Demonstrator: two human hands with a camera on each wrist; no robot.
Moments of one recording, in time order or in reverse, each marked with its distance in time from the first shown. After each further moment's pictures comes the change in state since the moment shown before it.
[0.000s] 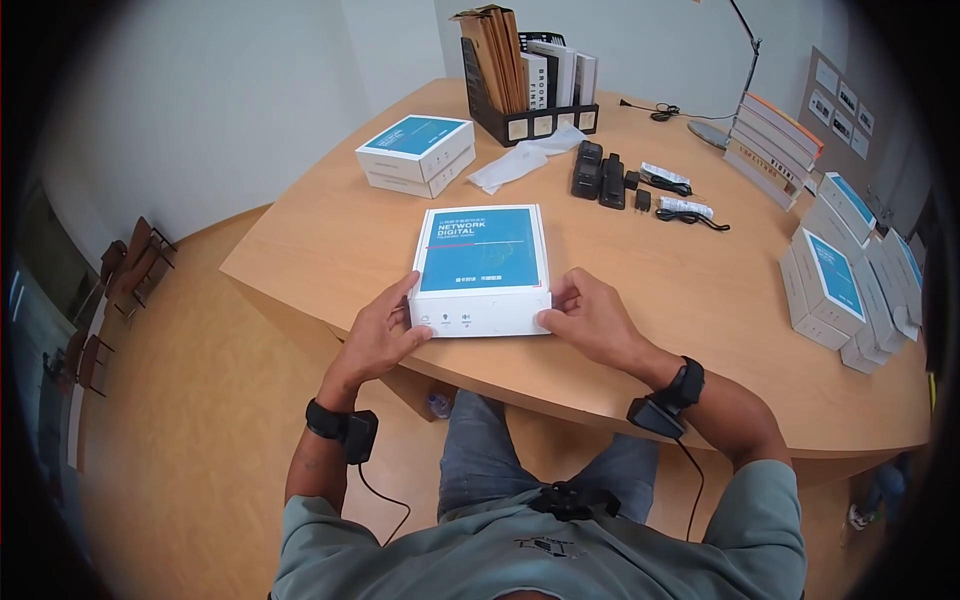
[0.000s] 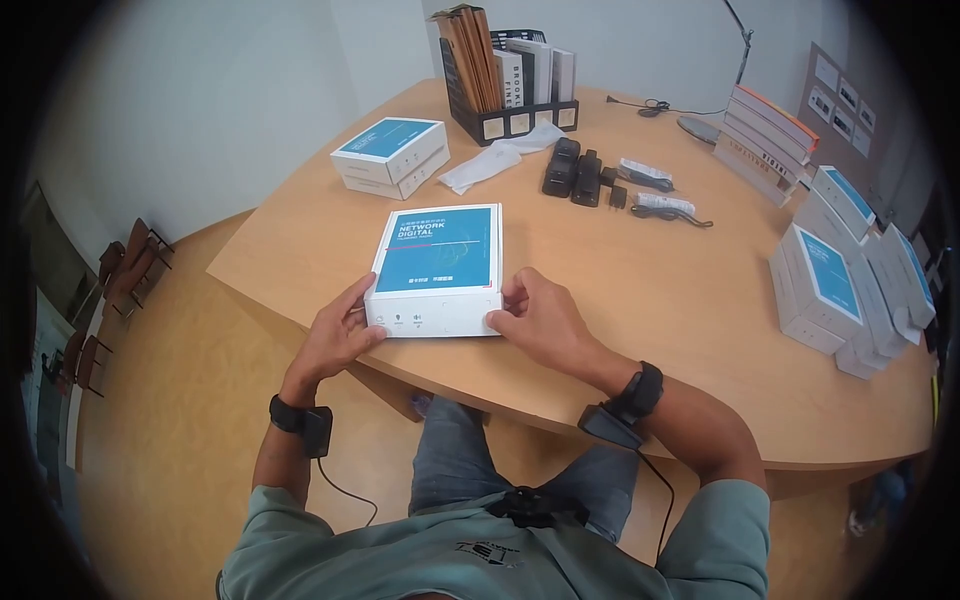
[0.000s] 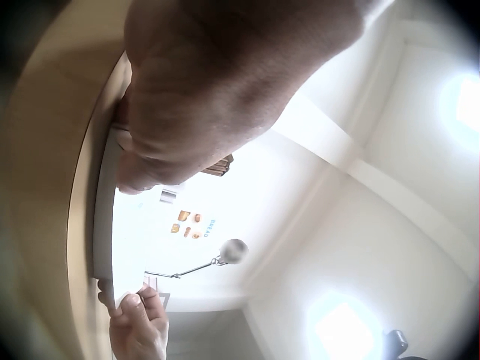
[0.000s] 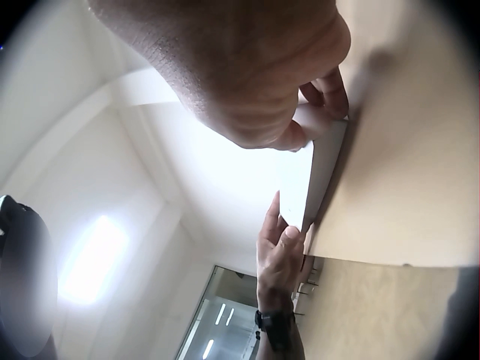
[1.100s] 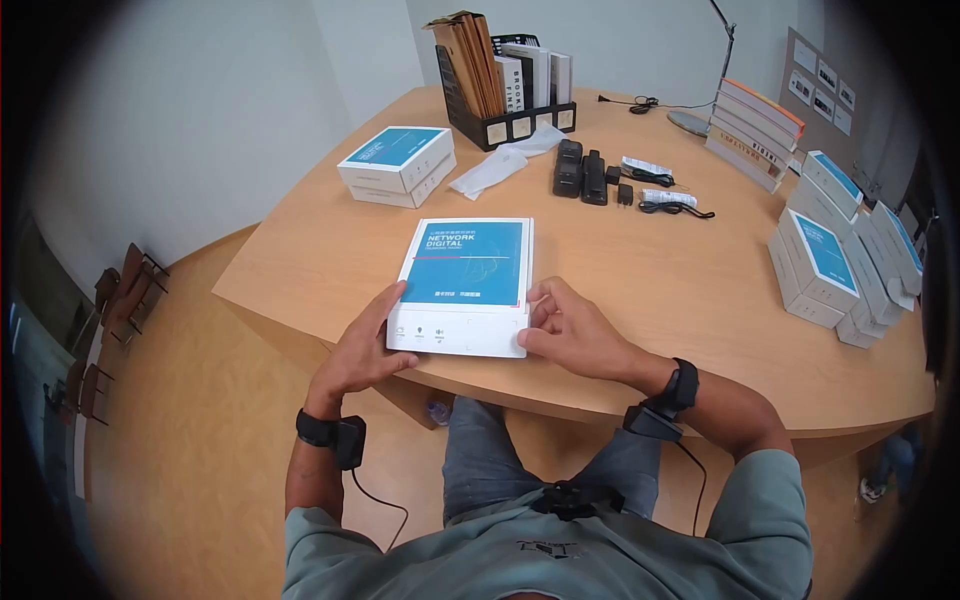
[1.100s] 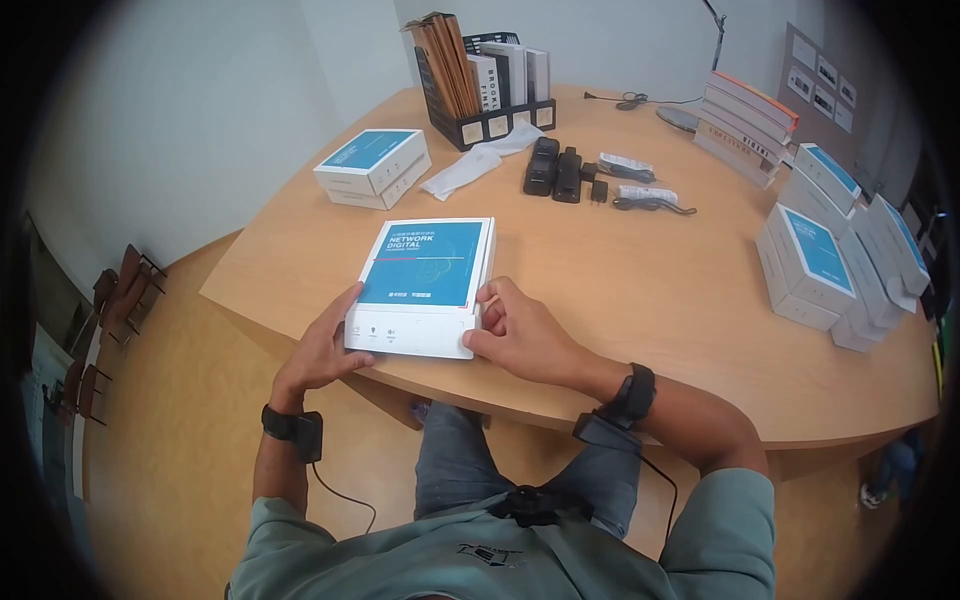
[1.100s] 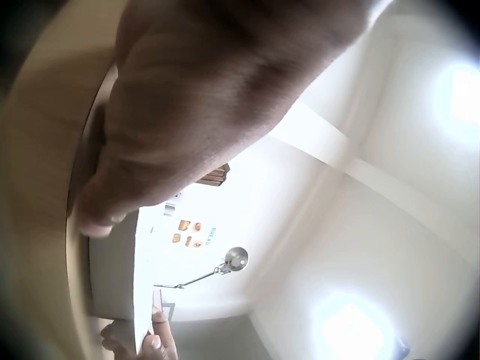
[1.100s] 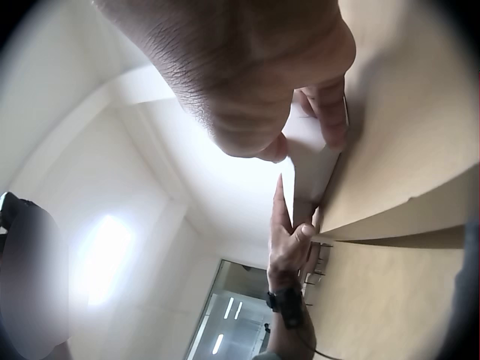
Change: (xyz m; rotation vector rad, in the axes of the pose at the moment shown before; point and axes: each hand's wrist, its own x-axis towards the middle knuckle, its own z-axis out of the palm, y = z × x) left_hand 0.000 0.019 -0.012 0.288 -0.145 0.028; right_hand -0.018 -0.005 0.003 0.201 -0.182 -0.031
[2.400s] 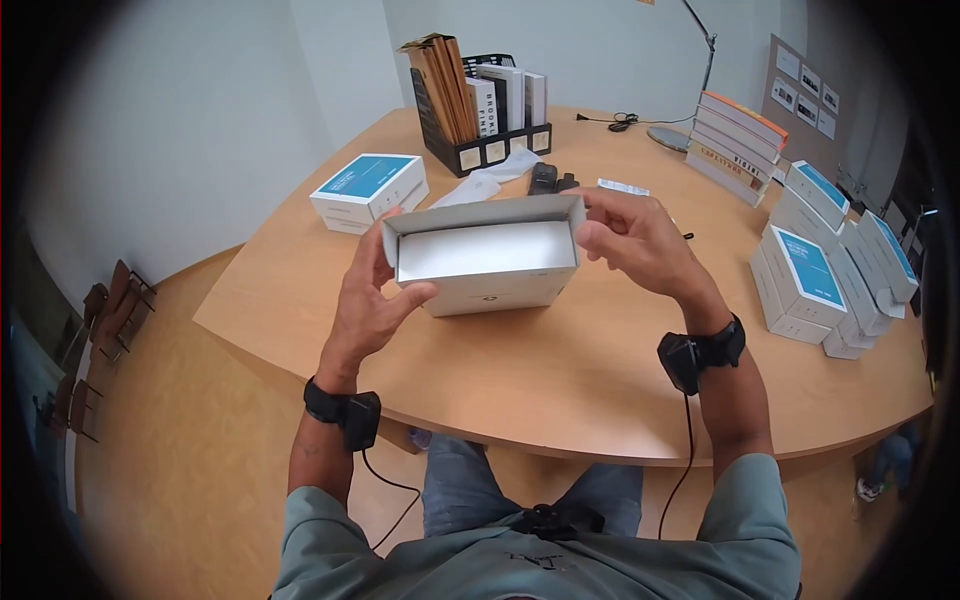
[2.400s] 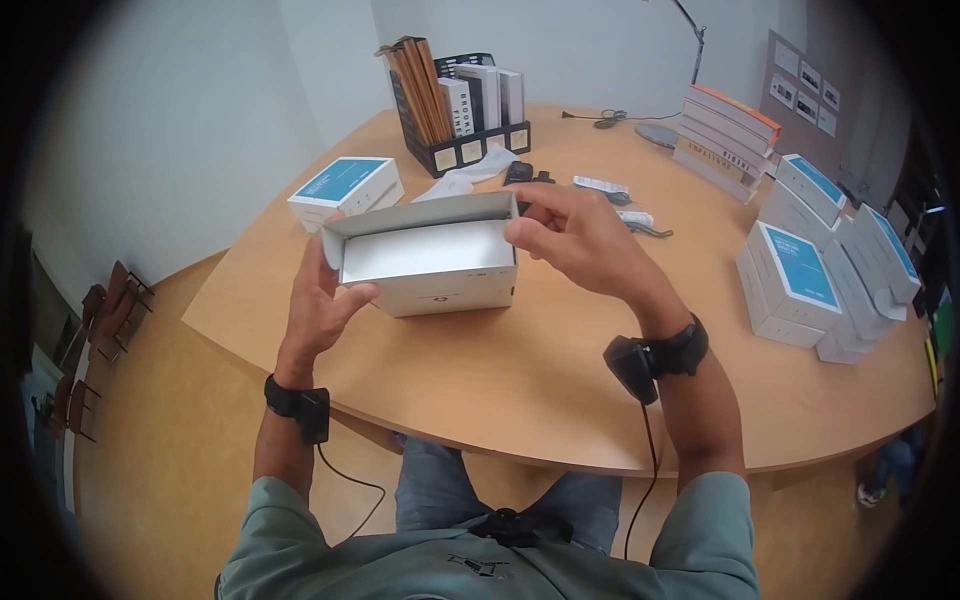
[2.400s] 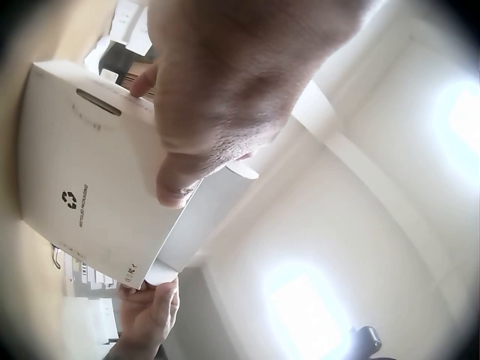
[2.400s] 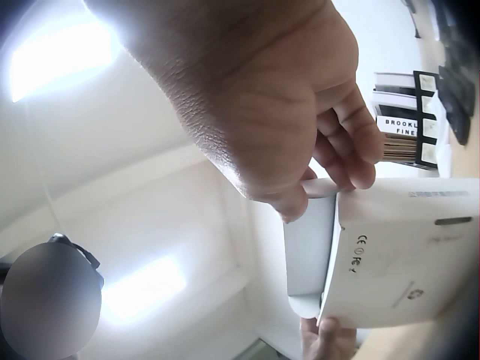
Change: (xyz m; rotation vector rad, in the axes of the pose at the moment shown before) left_hand 0.102 0.066 0.022 -0.306 0.296 0.316; right_hand 0.022 -0.084 -0.129 -0.333 0.212 -0.244
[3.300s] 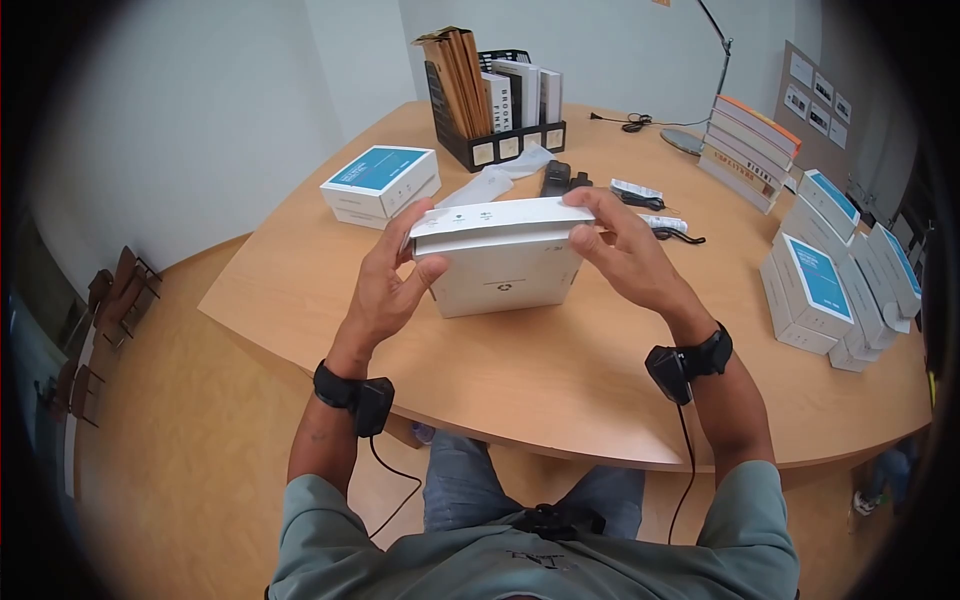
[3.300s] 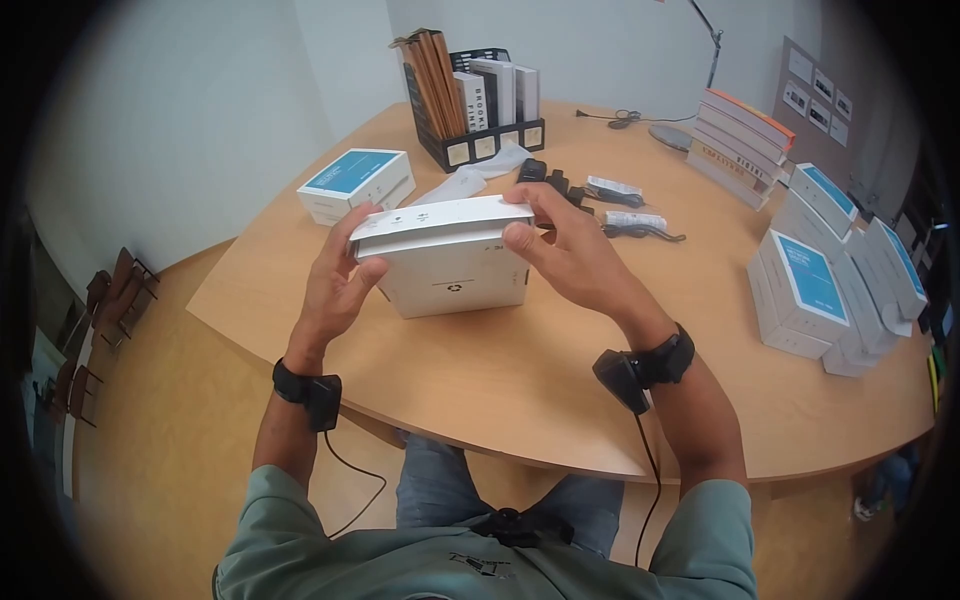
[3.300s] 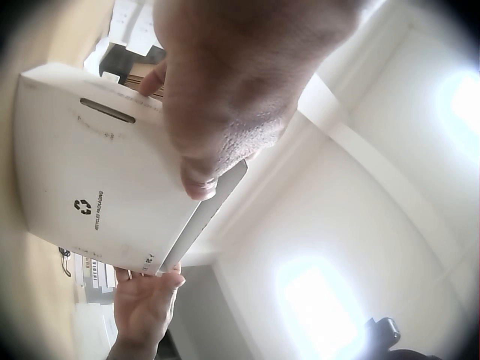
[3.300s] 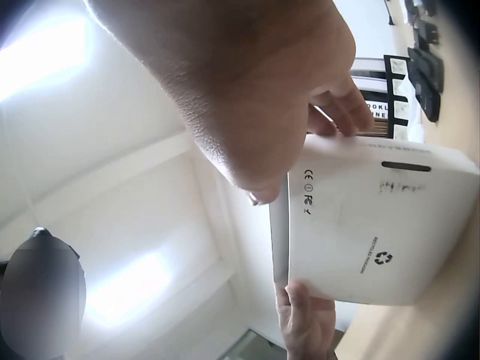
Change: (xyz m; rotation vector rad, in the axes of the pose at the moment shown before) left_hand 0.011 -0.019 -0.003 0.111 -0.033 0.134; right_hand 0.008 0.033 0.029 -0.057 0.047 -0.109
